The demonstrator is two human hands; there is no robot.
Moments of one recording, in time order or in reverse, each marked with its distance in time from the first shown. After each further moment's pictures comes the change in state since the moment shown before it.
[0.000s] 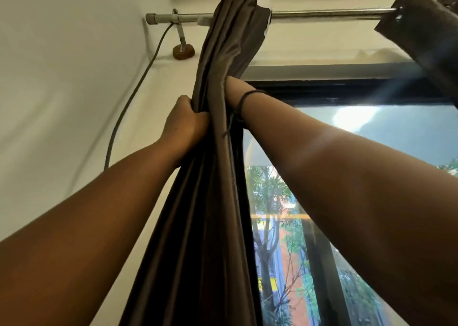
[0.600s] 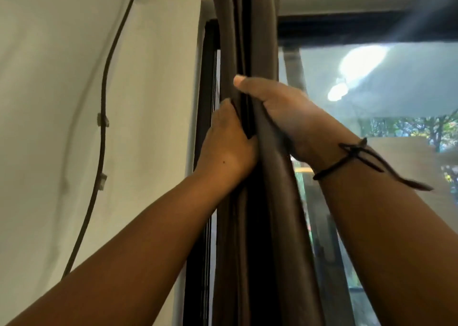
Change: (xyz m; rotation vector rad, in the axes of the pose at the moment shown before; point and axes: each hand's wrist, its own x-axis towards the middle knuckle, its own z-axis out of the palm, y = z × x) left_hand -0.112 -0.036 0.055 0.038 -0.139 0.112; right_hand -0.161 0.017 0.043 0.803 0.086 0.294
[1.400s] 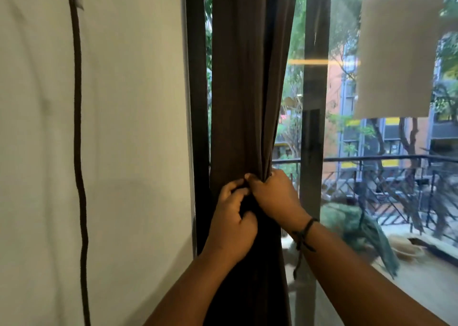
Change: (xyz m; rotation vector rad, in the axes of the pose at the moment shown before) left_hand -0.313 -0.086 0.021 -0.329 -0.421 -0.597; right_hand -0.220 0.215 0.064 -0.567 0.107 0.623
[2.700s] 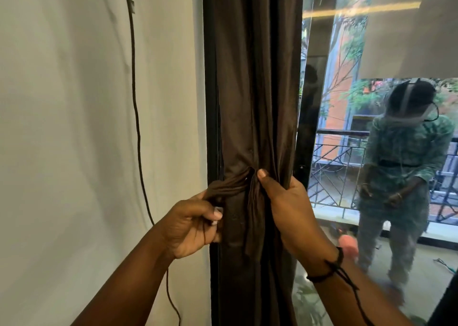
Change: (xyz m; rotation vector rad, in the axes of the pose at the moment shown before) left_hand -0.175 0.128 0.019 -0.969 -0.173 -0.624; right_hand -0.172 0.043 -0.138 0.948 -0.399 0.178
